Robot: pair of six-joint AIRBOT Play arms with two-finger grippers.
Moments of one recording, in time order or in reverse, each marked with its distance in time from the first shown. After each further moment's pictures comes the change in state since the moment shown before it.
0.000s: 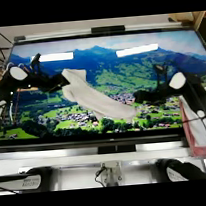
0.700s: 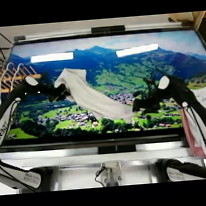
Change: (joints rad) left arm 0.057 -0.246 -0.011 -0.055 0.052 -0.026; right arm 0.000 -0.199 -0.007 -0.001 0.074 -0.072
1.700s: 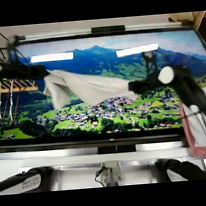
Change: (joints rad) left arm 0.016 0.448 0.144 0.162 -0.097 0.248; right arm 0.126 0.192 0.180 -0.146 -0.214 0.055
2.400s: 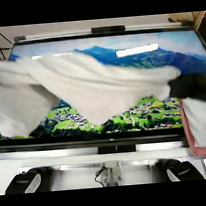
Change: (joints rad) left arm 0.019 0.592 0.019 0.047 -0.249 0.014; right arm -0.003 0.477 0.099 -0.170 0.414 0.164
